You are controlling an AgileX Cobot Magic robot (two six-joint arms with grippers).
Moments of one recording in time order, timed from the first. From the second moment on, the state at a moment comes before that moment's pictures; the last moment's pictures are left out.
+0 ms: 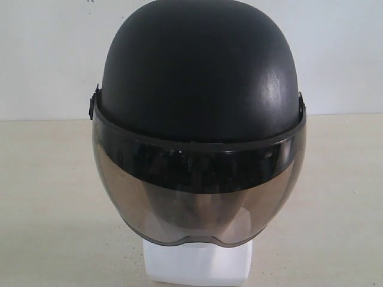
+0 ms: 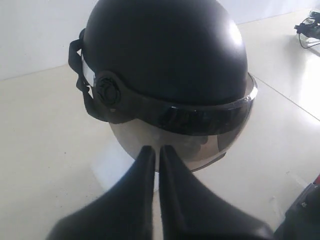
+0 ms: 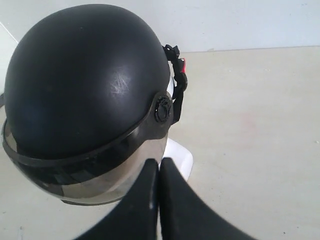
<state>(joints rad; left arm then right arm) -0.29 0.54 -0.96 -0.40 0.94 0.18 0.31 0.59 -1.12 0.21 1.09 0.16</state>
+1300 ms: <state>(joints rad) -0.18 0.02 -0.96 0.12 1.21 -0.17 0.31 0.59 -1.12 0.21 1.10 0.16</state>
